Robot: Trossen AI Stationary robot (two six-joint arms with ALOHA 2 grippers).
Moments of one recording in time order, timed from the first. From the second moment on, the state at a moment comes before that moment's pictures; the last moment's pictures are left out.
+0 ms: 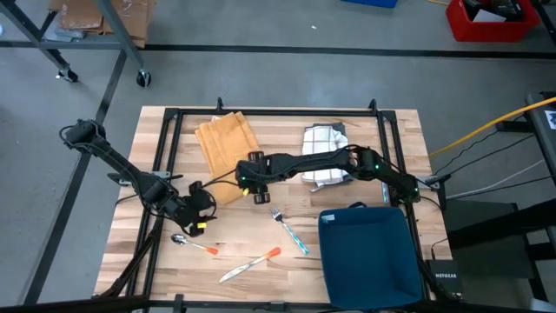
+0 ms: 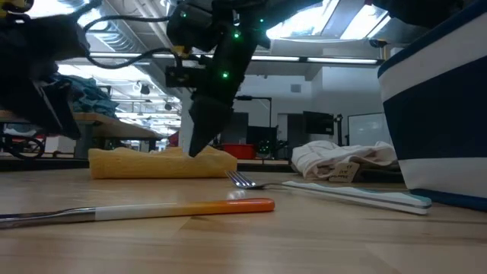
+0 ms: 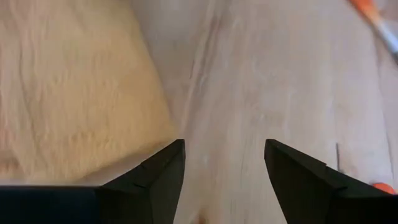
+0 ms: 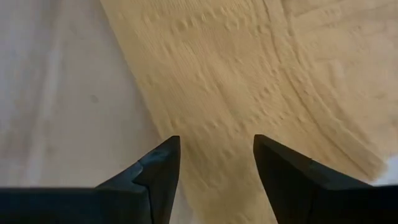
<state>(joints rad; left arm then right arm) -0.62 0.96 0.40 -0.38 -0.47 -0.65 -0.02 2.36 2.00 -0.75 0.20 -0.28</state>
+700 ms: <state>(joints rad) -0.46 1.29 0.40 -0.10 -0.59 -0.26 -0.01 2.37 2.00 -0.89 0.26 -0.37</state>
